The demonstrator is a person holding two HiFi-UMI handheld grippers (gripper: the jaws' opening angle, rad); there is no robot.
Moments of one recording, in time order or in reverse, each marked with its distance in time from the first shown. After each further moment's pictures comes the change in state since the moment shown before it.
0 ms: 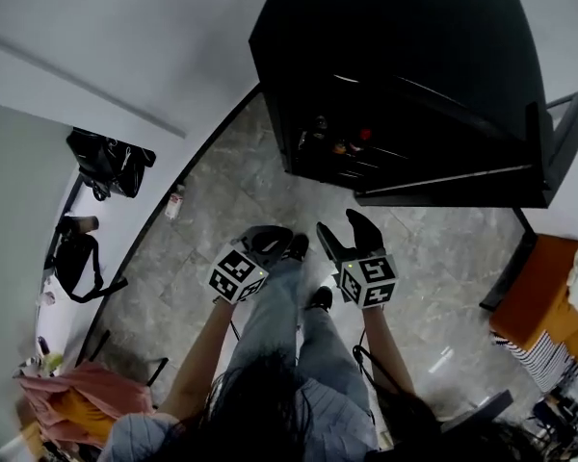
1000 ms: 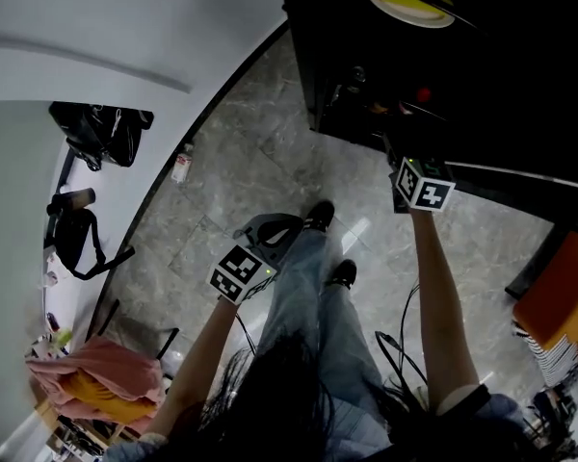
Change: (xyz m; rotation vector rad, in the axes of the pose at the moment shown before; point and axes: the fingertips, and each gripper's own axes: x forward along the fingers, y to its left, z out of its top) left arm 0.016 0.054 -0.095 -0.073 0.078 0.027; right arm 0.167 -0.192 -0.053 0.026 0.036 -0.248
